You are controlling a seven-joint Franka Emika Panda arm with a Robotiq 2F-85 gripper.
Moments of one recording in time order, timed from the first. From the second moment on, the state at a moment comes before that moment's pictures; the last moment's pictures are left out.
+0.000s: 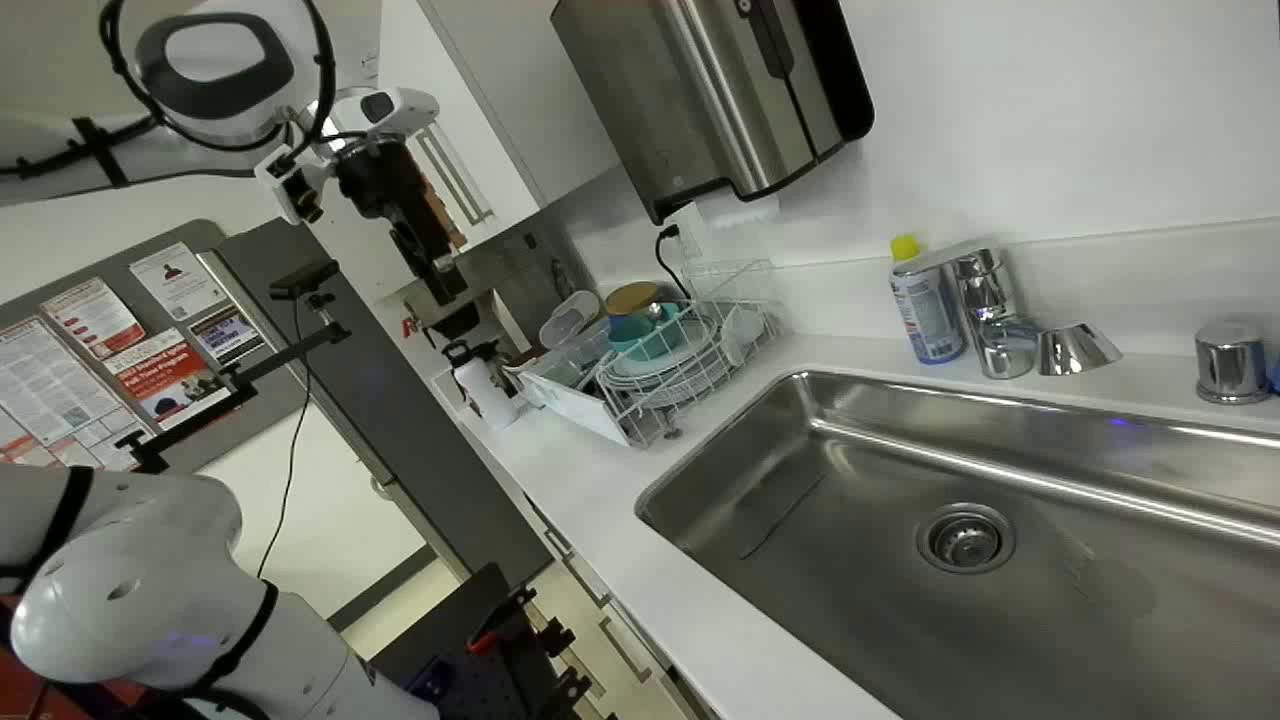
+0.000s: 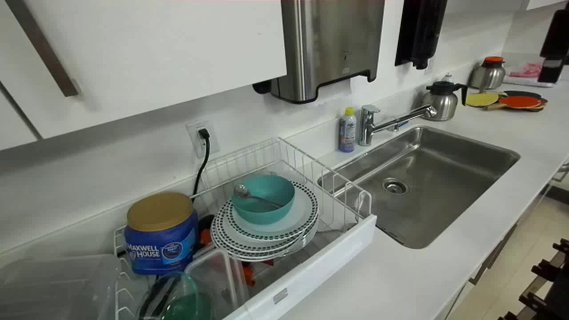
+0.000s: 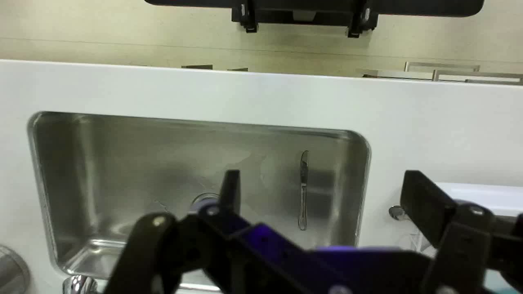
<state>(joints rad) 0.00 -0.61 0.04 -2.32 -0.07 1.66 0.00</state>
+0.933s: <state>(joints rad) 0.01 -0.57 0.02 -2.31 -0.13 1.67 -0.10</state>
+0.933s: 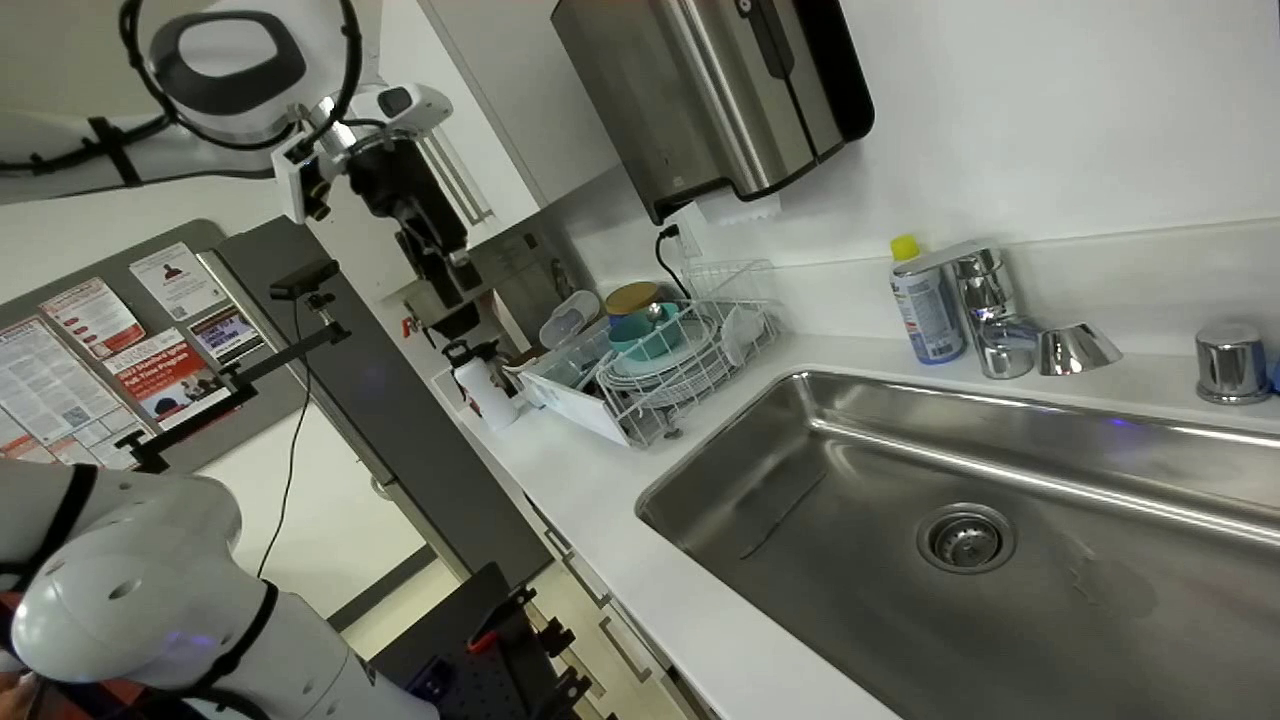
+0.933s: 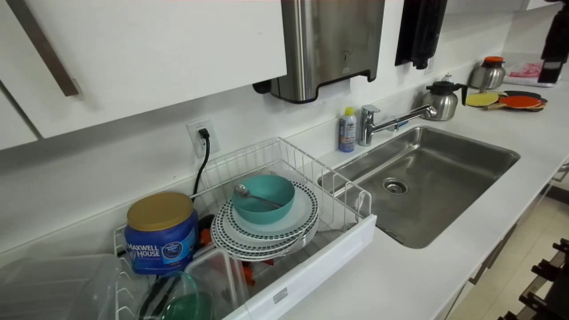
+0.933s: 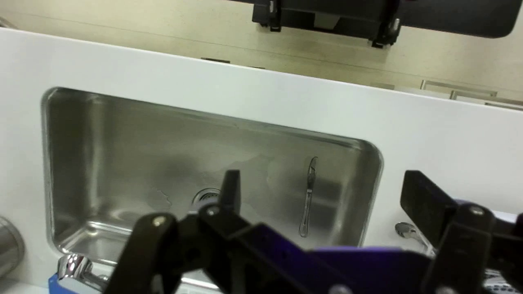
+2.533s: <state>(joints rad) -0.07 -0.02 -0.15 -1.99 -0.31 2.04 -0.65</state>
